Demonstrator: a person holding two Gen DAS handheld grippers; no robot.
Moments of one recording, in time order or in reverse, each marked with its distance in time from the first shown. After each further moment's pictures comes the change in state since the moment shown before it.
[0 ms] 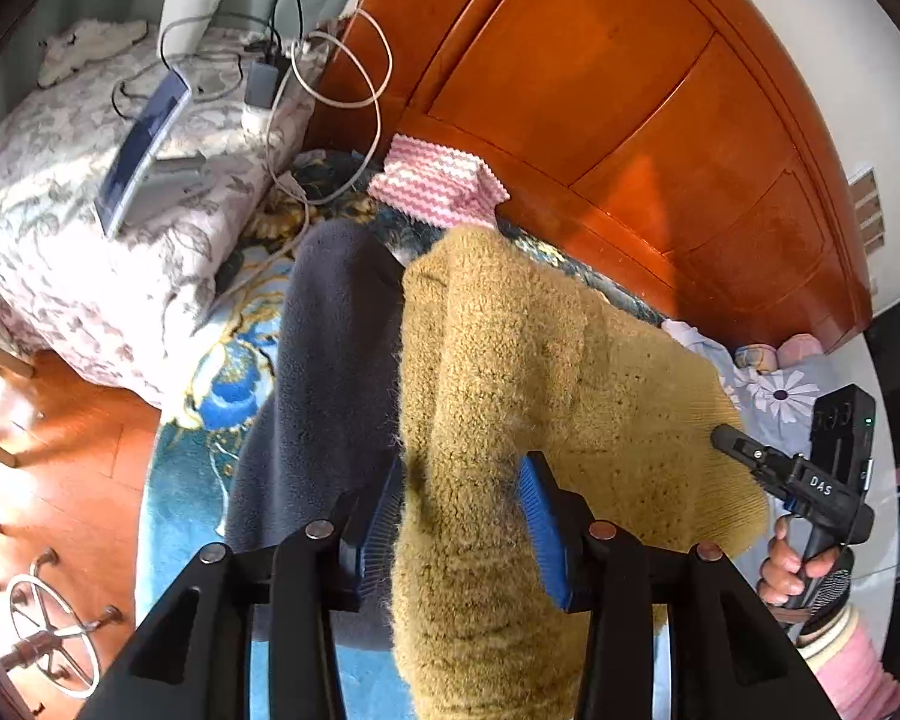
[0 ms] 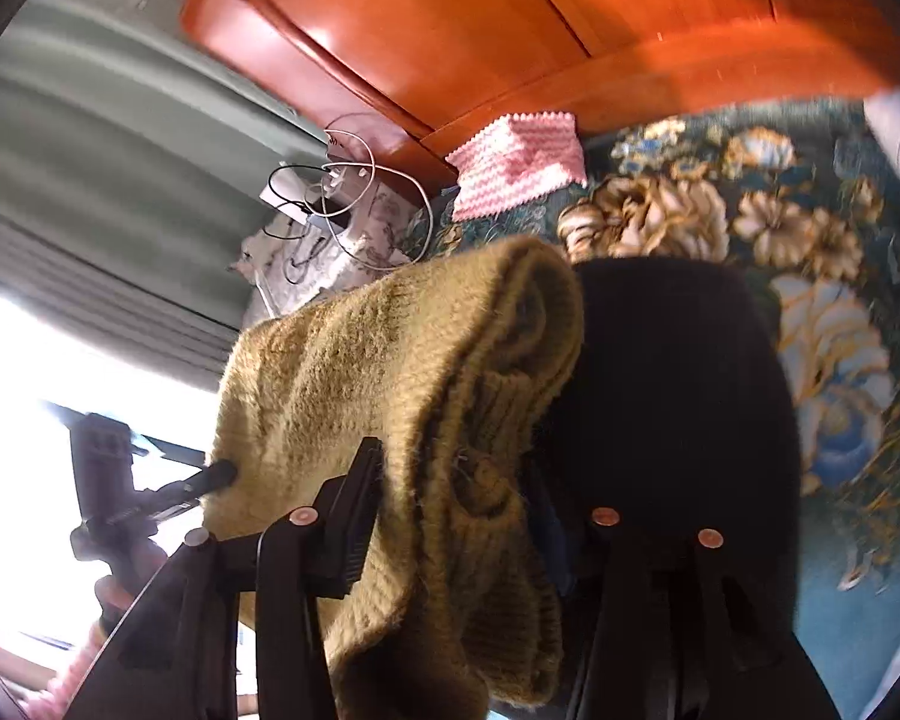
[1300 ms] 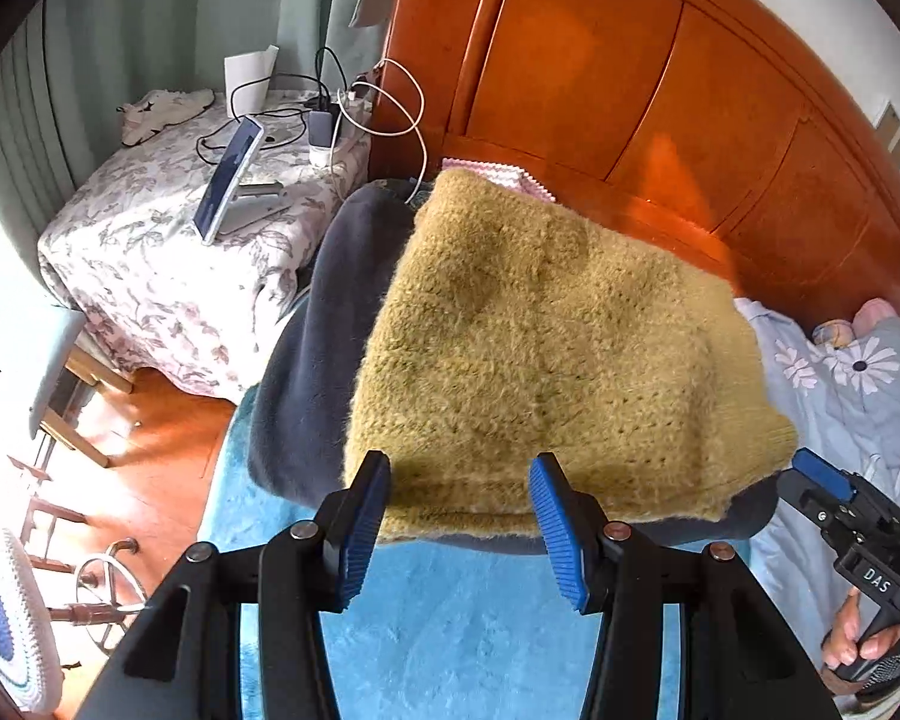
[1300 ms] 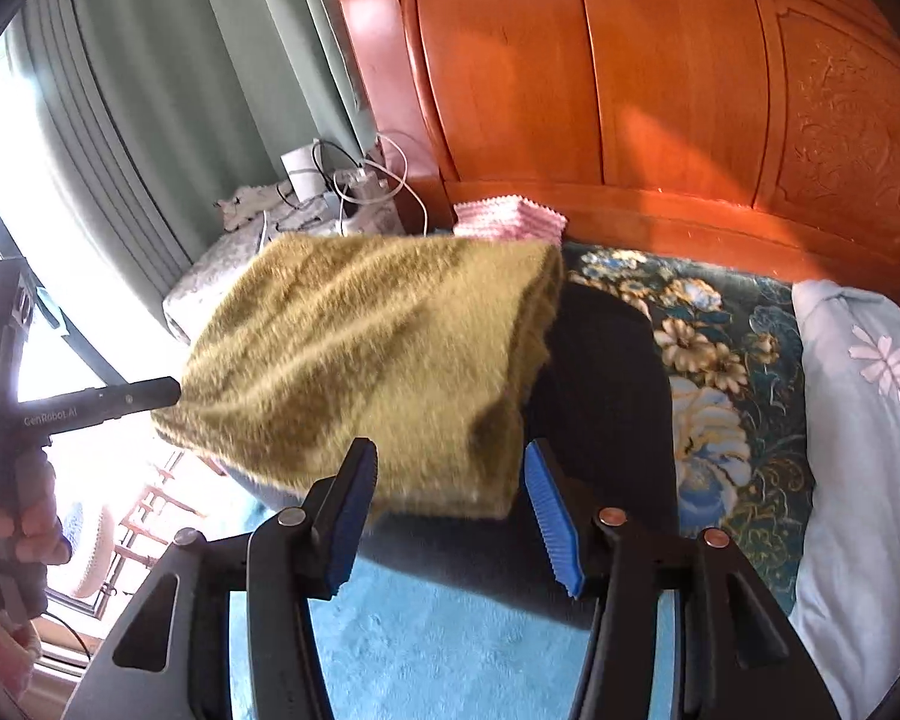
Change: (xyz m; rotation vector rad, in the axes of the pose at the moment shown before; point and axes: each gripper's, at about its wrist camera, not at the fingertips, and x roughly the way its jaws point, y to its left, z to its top) left arm -0.020 -0.054 -0.095 0.072 -0.101 0.282; right arm -0.054 0.051 -0.103 -0.364 -0.153 -0.259
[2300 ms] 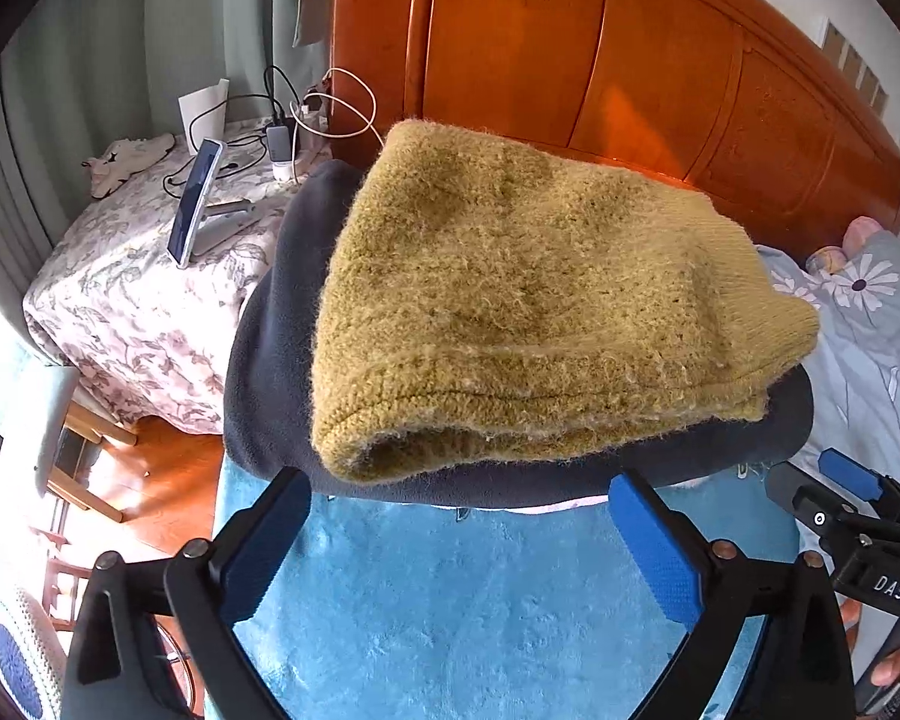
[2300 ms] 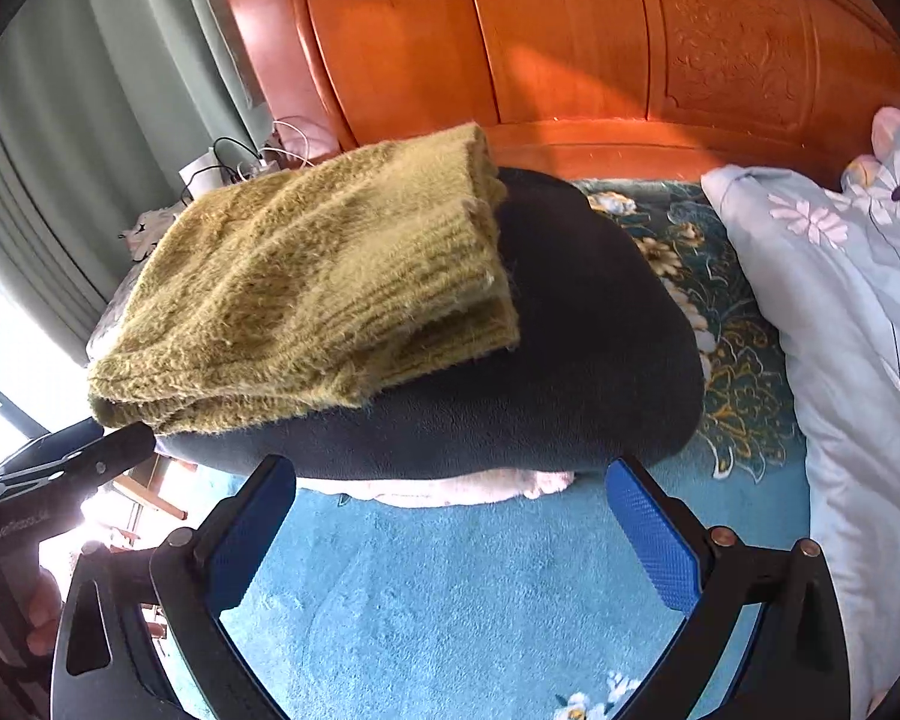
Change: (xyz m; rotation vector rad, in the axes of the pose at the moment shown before) left arm 0.018 -0.009 -0.042 0.157 -0.032 -0.014; right arm 0.021 0.027 -0.061 0.234 0.001 -0.208
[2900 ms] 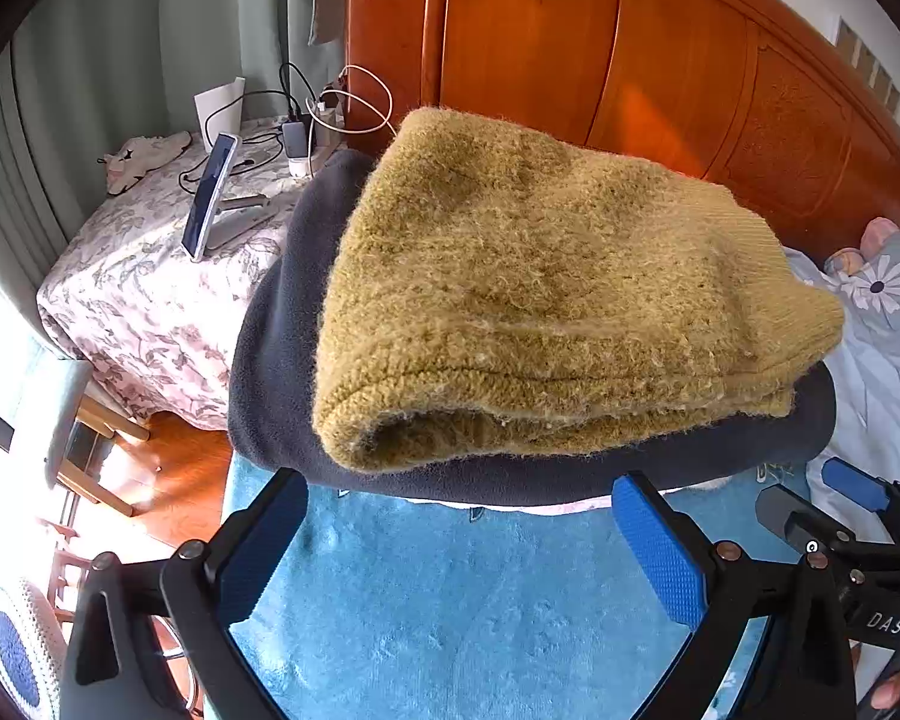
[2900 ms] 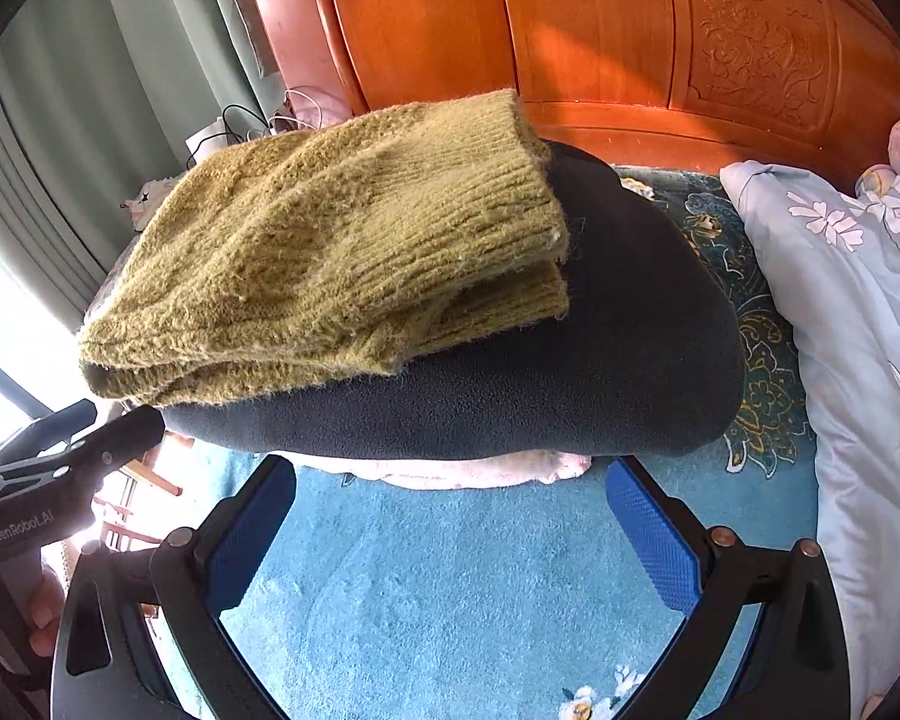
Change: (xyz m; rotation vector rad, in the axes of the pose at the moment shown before) left arm 0.008 -0.003 -0.006 -0.010 -0.009 0.044; right arm 0.014 0.012 -0.009 -0.055 0.044 0.007
